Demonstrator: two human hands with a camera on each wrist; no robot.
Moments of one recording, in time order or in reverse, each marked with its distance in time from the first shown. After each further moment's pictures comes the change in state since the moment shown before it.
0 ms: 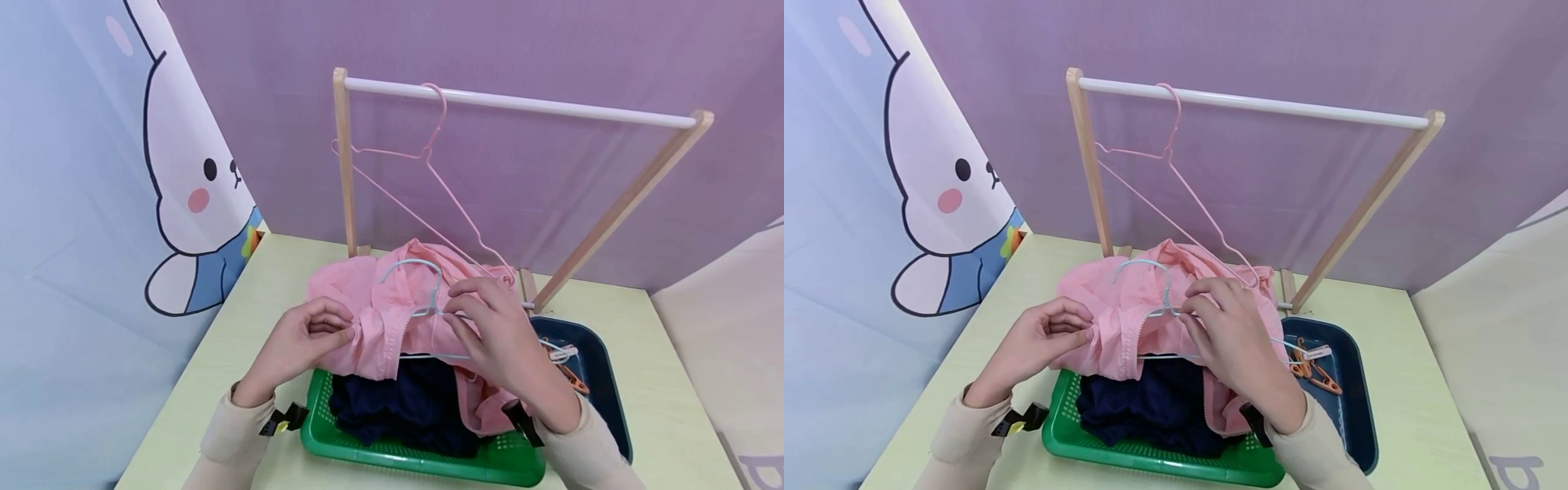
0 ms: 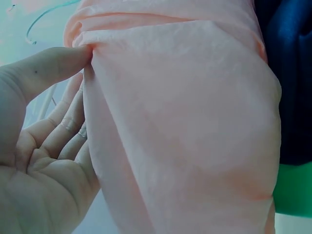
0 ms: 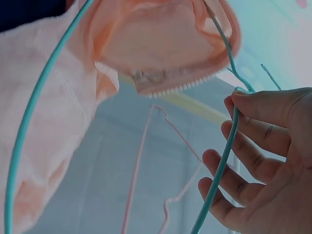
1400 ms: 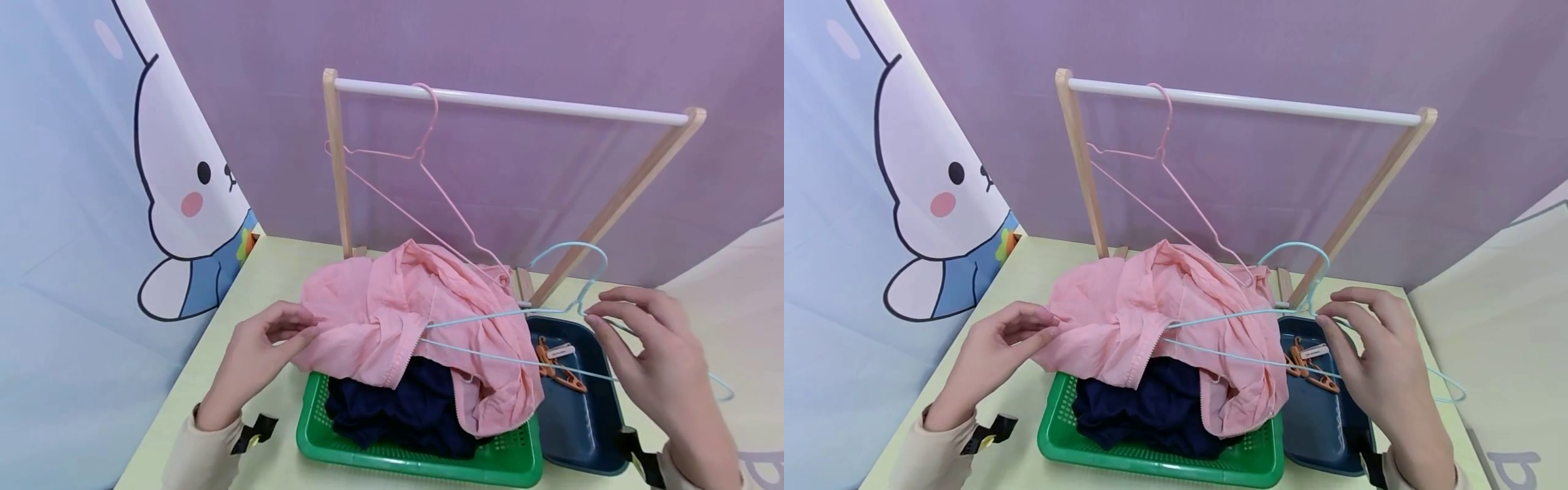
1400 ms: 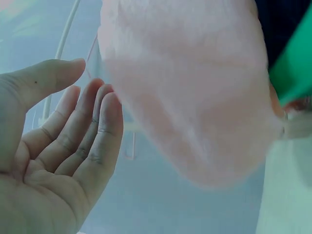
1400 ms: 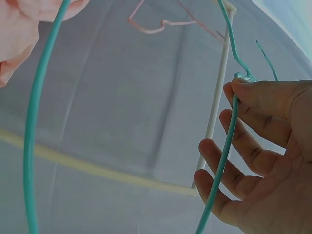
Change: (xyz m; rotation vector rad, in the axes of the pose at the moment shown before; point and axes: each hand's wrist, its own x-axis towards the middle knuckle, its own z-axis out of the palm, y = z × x) left_hand -0.024 0.003 -0.022 0.289 0.232 0.069; right_hand -0.064 0.025 -0.109 -0.238 0.233 0.196
